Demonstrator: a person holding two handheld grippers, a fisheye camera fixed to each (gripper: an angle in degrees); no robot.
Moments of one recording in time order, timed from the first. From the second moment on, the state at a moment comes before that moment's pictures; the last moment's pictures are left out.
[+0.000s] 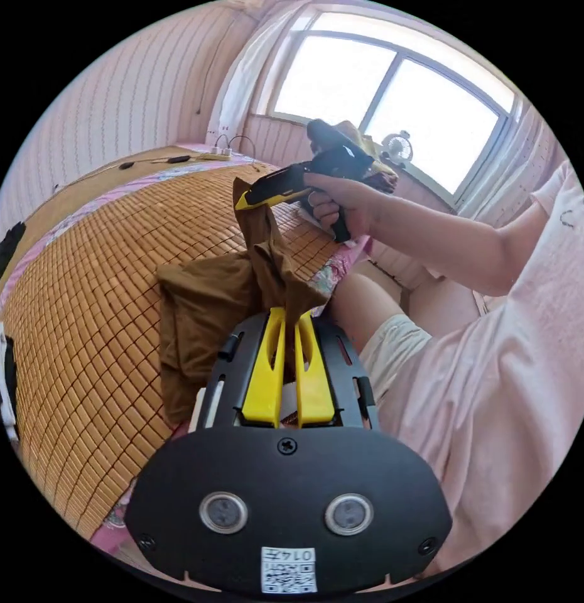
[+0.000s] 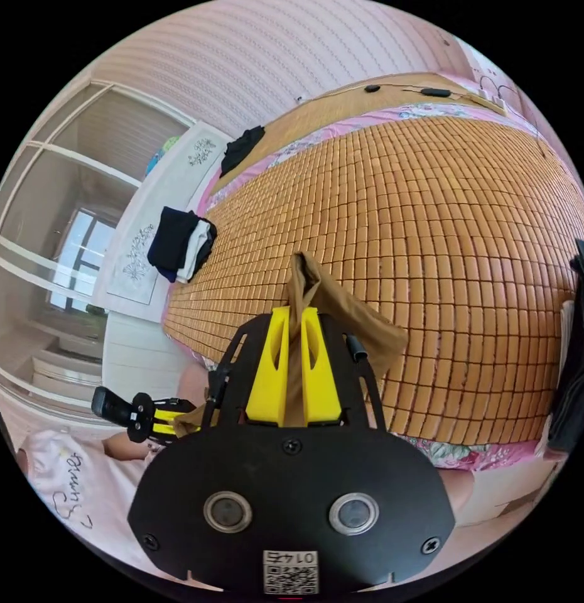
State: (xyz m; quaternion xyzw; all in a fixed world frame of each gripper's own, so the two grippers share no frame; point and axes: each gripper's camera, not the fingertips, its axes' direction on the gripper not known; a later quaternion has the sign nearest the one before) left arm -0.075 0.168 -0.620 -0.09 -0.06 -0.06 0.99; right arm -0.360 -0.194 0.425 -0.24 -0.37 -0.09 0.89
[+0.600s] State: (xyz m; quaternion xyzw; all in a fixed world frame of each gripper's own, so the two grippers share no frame) left arm -0.238 0.223 -0.641 -0.17 -0.14 -0.32 0.92; right arm -0.507 -0.144 0.457 -0.24 -0.20 -0.32 0.90
